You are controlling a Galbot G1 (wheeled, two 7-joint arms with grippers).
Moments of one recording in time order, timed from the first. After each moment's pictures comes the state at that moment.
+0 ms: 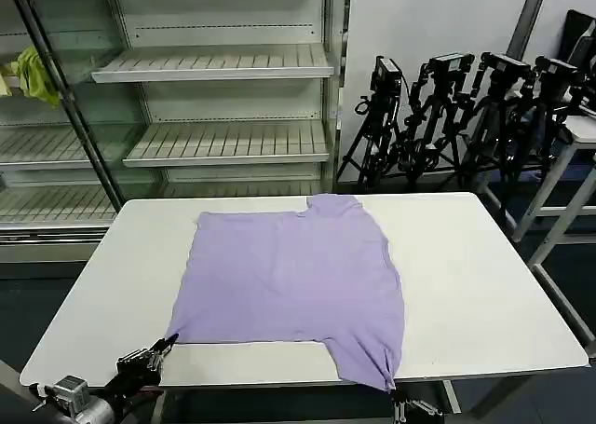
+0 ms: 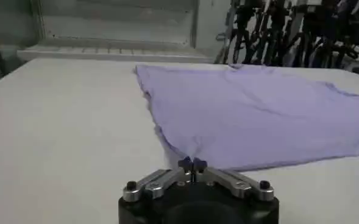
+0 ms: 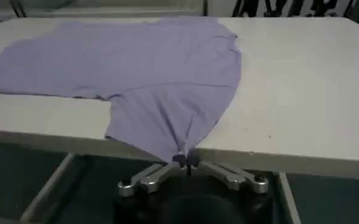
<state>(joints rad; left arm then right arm) 1.73 -1.06 -0.81 -2.10 -0.57 0.37 0.24 -1.90 0.86 0.34 2.46 0.57 -0.38 0.47</state>
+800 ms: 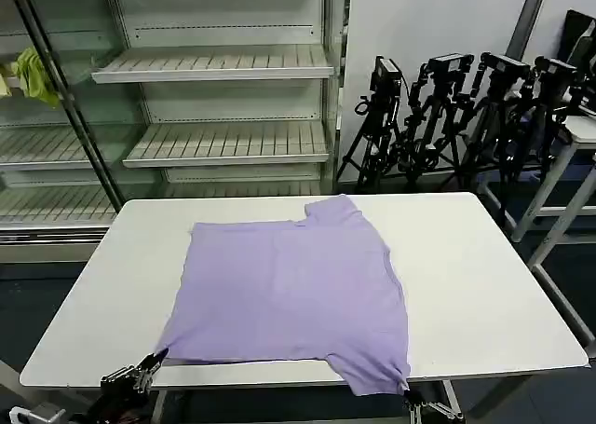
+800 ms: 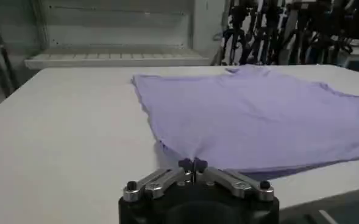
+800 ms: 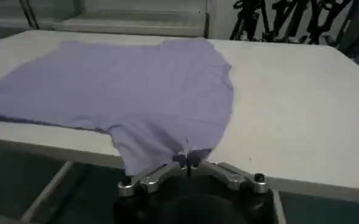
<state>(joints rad) 1.89 -1.08 -0.89 -2.22 -0.56 0.35 0.25 -2.02 0.80 0.46 2.57 0.58 -0.39 0.48</state>
